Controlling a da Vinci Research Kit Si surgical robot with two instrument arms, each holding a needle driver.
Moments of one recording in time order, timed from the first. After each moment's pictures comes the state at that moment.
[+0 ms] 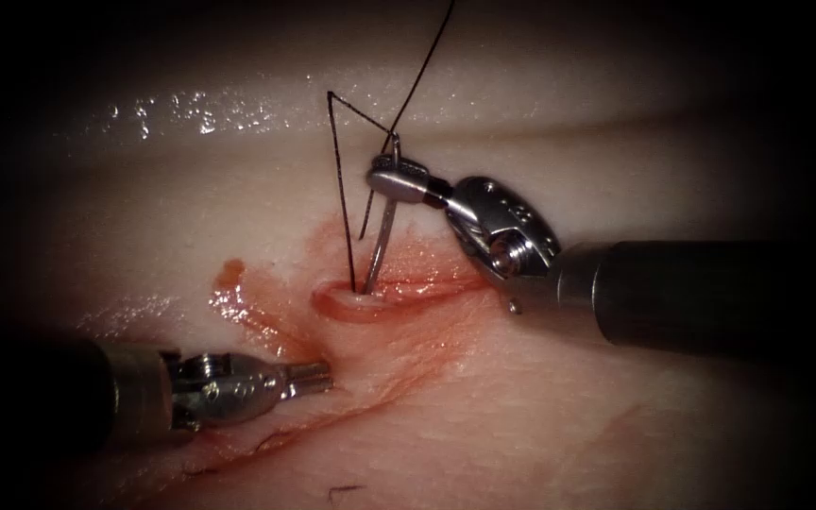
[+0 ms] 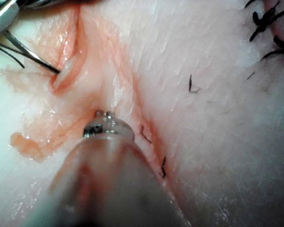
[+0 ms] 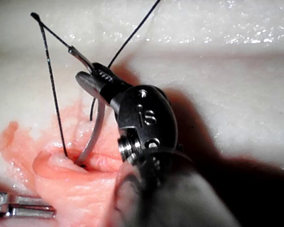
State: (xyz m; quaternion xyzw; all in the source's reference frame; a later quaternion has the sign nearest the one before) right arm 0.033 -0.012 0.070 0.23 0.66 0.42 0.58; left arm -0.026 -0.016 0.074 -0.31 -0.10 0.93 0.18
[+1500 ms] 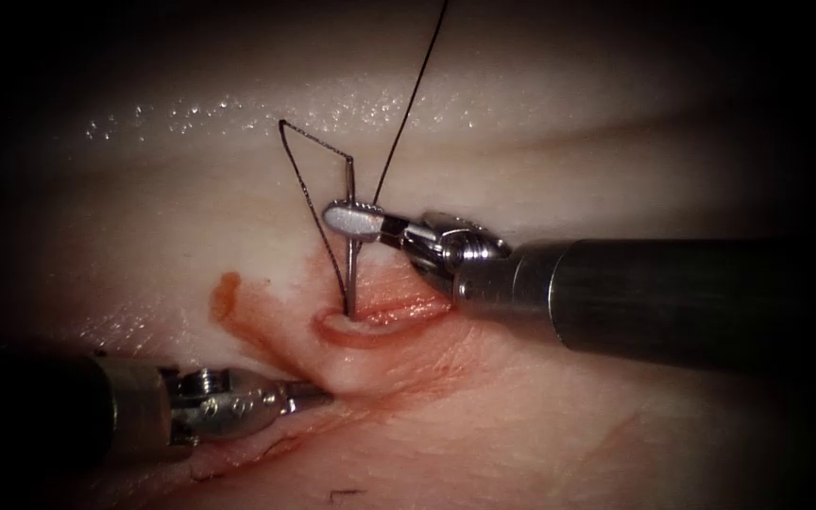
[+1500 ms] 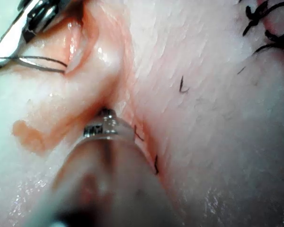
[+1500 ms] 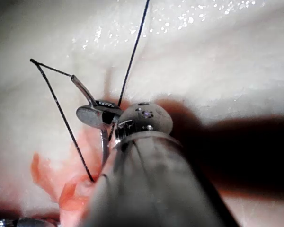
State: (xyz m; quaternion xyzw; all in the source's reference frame) right arm 0.038 -0.020 0.066 0.45 0.53 0.57 0.43; left arm -0.026 -0.016 0.075 -0.31 -0.10 0.93 0.17
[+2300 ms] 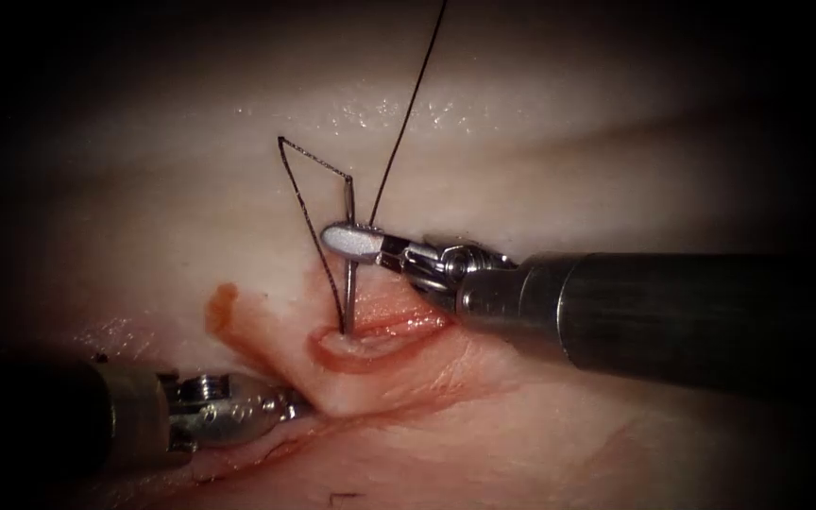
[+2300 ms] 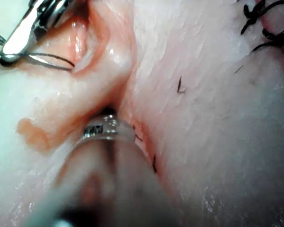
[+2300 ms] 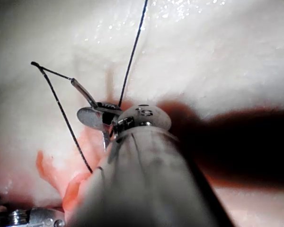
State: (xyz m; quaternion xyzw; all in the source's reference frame) right arm 0.039 -0.023 0.062 0.50 0.49 0.60 0.38; left arm -0.026 -0.016 0.075 -0.31 -0.10 0.93 0.17
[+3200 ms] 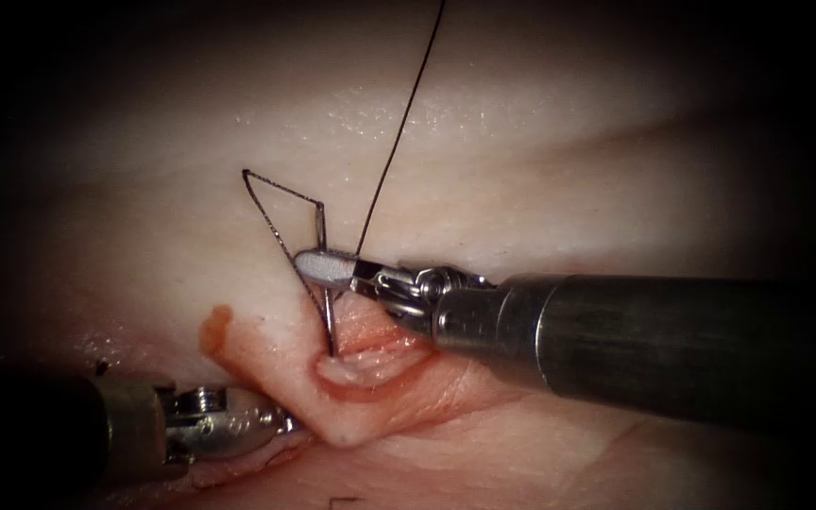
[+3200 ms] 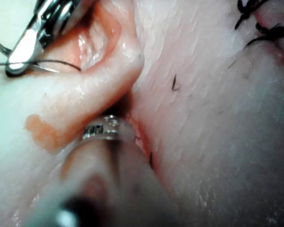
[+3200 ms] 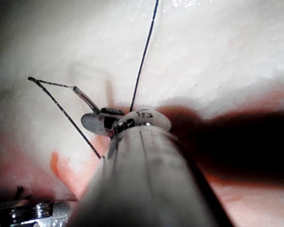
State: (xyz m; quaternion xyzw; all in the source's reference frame) right arm 0.041 -0.029 0.059 0.54 0.43 0.62 0.38; left arm -0.025 -0.016 0.075 -0.31 -0.09 0.93 0.17
